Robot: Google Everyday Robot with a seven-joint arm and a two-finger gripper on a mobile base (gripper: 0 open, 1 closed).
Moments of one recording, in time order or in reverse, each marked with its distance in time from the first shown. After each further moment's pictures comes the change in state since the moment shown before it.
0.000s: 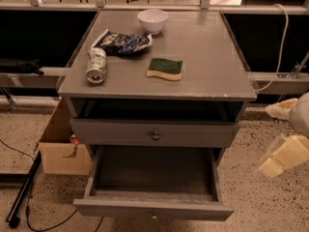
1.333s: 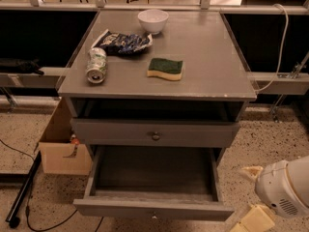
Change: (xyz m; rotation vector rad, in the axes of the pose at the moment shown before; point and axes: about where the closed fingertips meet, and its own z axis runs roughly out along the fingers) arm 0.067 0.088 0.112 -0.169 -0.027 0.111
